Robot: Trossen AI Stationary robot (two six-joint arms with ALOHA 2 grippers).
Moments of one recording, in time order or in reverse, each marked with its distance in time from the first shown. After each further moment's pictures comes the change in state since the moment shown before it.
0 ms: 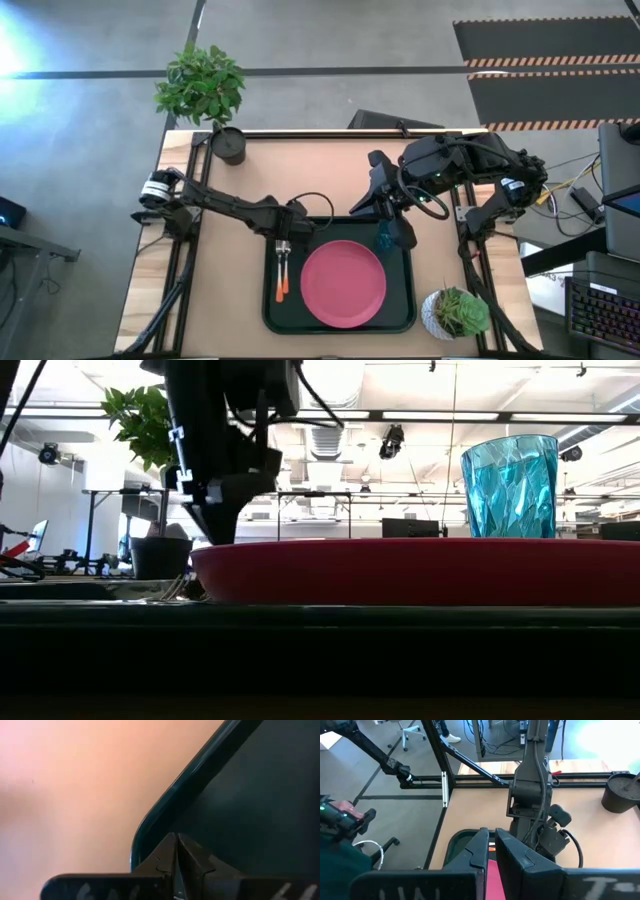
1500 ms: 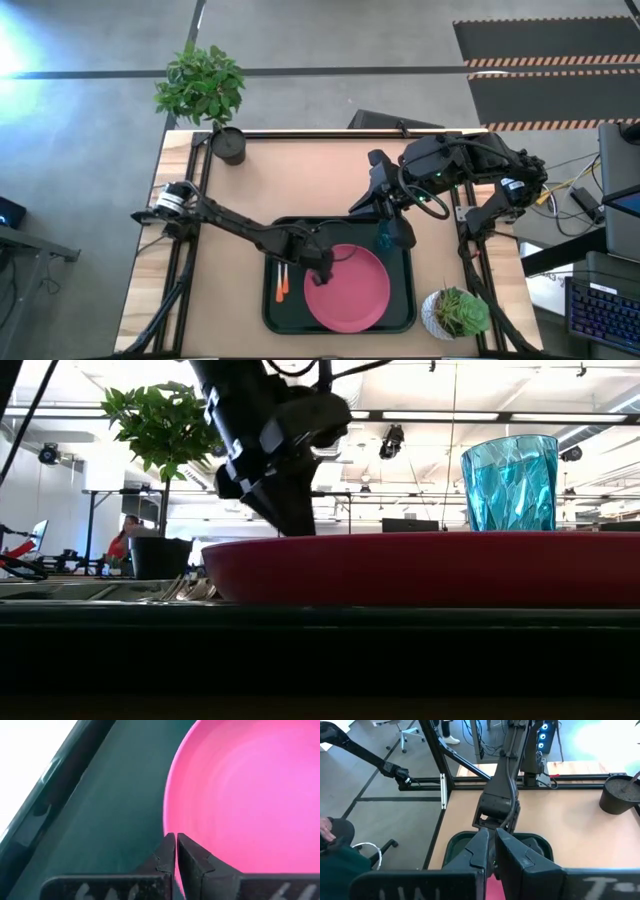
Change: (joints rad) left arm -0.149 0.145 0.162 0.311 0.083 0.100; right arm 0.000 0.000 0.000 0.008 0.009 0.000
